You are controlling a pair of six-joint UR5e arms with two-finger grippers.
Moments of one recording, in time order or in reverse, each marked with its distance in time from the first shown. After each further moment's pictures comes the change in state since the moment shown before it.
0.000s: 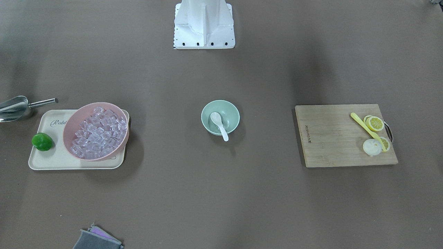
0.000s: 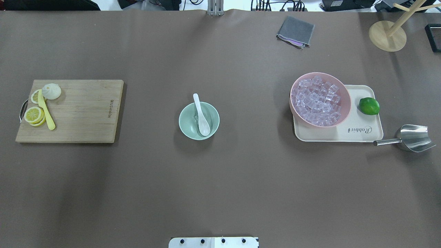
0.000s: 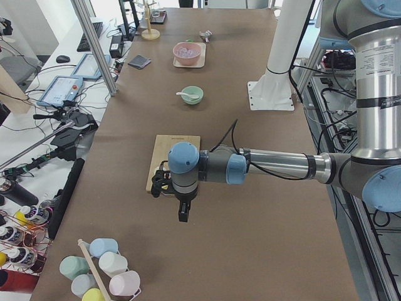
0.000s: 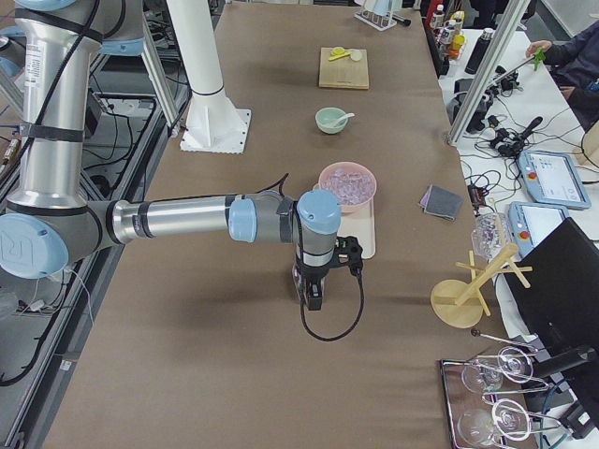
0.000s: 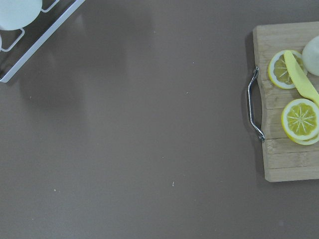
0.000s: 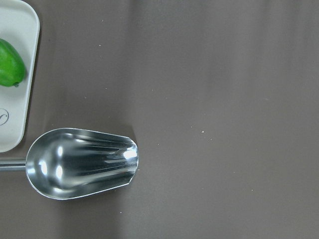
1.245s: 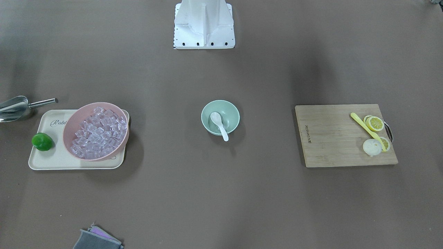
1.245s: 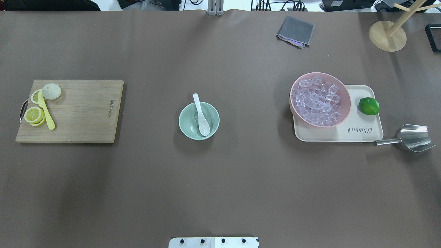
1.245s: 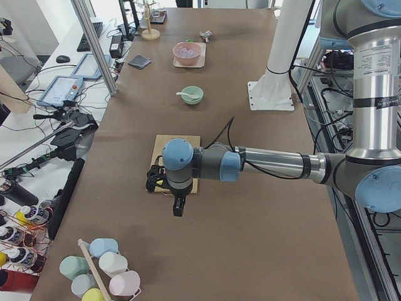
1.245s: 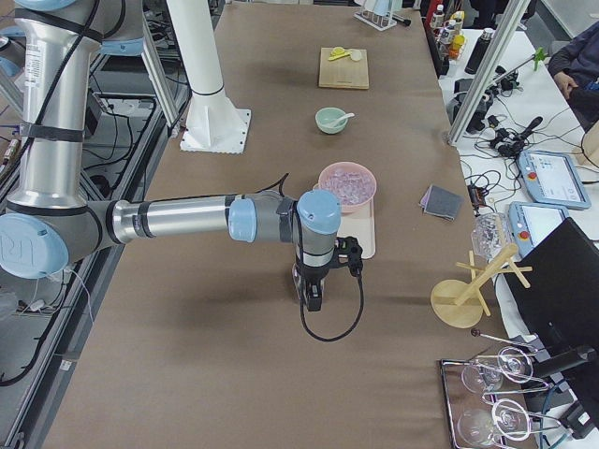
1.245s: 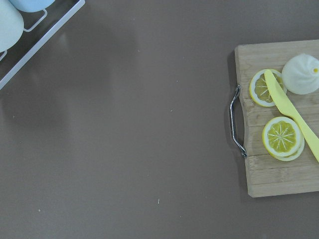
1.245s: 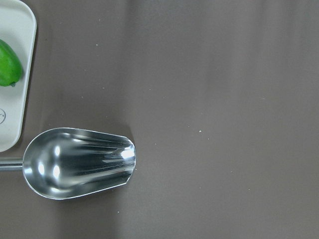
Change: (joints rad) left arm 0.002 -0.029 0.009 0.001 -0.041 0.001; right arm 0.003 0.001 0.000 -0.003 -0.006 -0.001
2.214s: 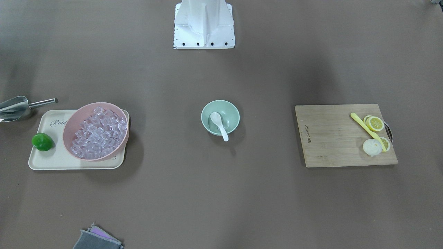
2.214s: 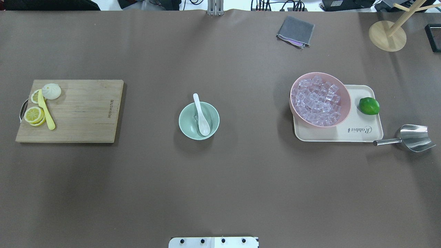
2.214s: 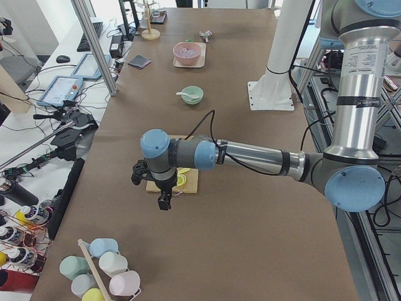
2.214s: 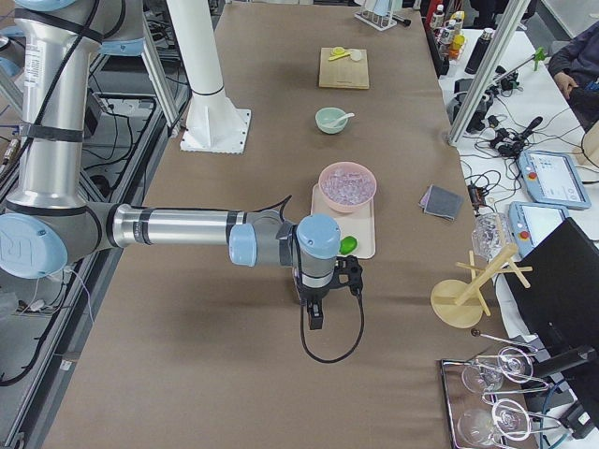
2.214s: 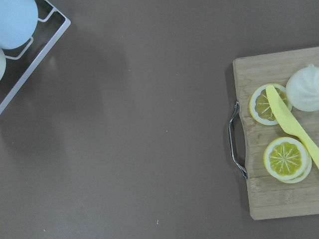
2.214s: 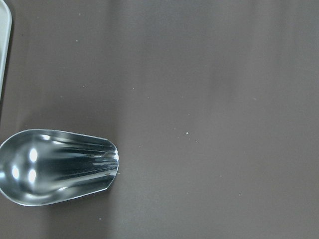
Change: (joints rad) left arm 0.047 -0.100 0.081 0.047 0.044 -0.001; right arm 0.003 -0.004 -0.038 0.037 -0.008 -0.002
